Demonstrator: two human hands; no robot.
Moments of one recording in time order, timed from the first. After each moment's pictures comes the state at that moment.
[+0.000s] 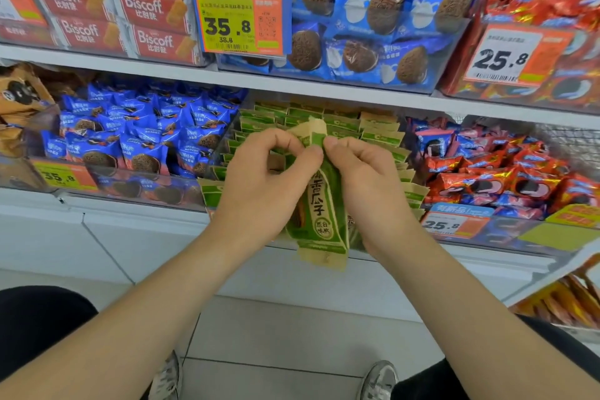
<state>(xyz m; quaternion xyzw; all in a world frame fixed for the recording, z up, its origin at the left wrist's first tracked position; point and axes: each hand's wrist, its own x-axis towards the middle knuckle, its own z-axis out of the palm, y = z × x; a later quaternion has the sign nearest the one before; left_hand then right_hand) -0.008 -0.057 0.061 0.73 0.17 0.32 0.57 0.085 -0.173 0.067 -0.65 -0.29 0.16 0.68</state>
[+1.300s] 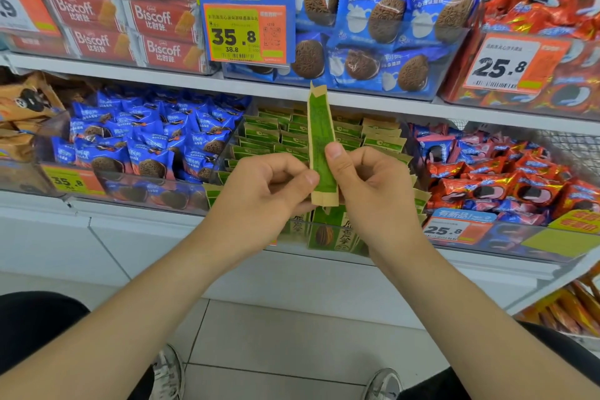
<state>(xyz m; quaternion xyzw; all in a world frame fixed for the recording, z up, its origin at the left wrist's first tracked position) -0.024 -0.051 0.061 0.73 0.10 0.22 0.64 0.082 -0.178 0.059 -0.69 -0.30 0.04 0.66</state>
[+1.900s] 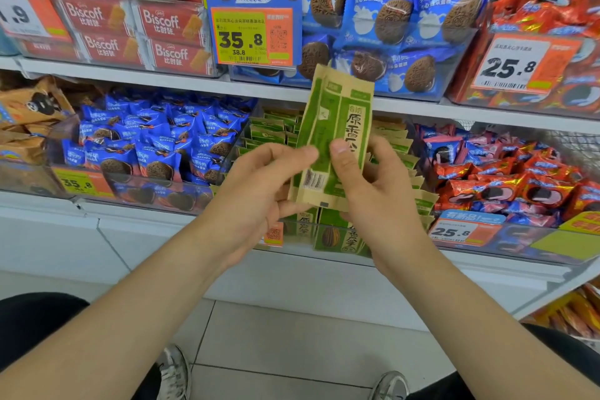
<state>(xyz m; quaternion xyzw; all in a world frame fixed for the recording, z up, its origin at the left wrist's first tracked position) -0.023 -0.043 0.071 0.58 0.15 0.17 0.78 0.069 -0.177 0.069 -0.64 -0.27 0.13 0.70</state>
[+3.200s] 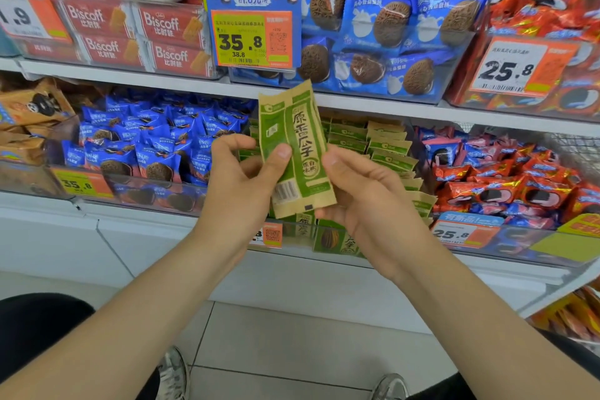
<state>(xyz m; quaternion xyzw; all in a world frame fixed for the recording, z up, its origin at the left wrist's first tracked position) -0.020 -0.042 0.062 0.58 0.21 0.34 0.71 0.070 -0.182 0.071 -0.55 -0.25 0.31 0.73</state>
